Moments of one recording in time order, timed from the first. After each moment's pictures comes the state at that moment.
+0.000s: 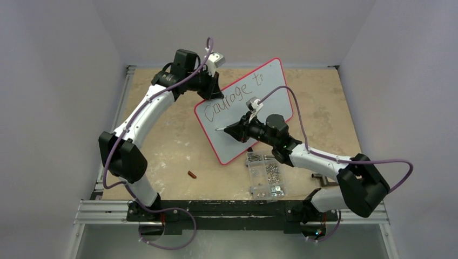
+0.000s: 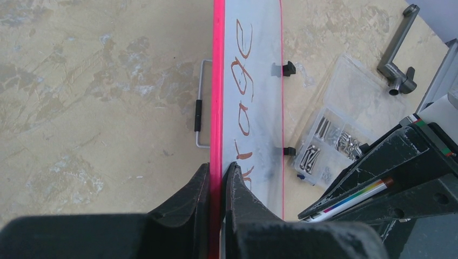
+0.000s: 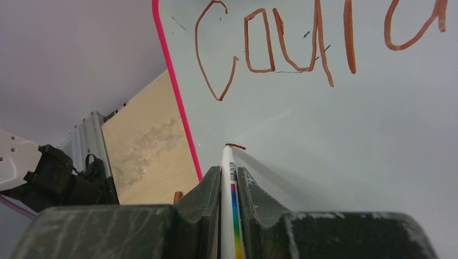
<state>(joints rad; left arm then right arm) -0.41 1.71 1.70 -0.68 0.52 0.11 0.69 1.35 0.66 0.59 -0.33 0.39</state>
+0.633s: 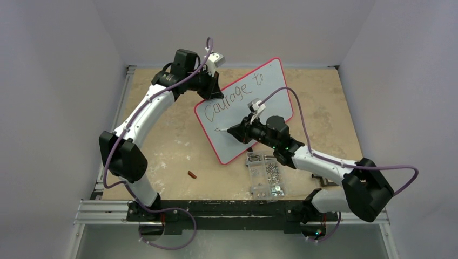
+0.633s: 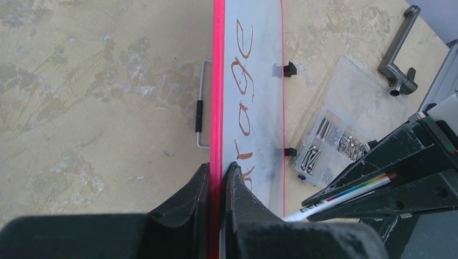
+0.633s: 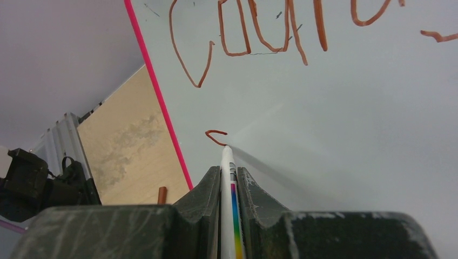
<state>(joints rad) -0.41 1.71 1.70 -0.68 0.52 0.11 0.71 1.31 0.65 0.51 -0.25 0.36</state>
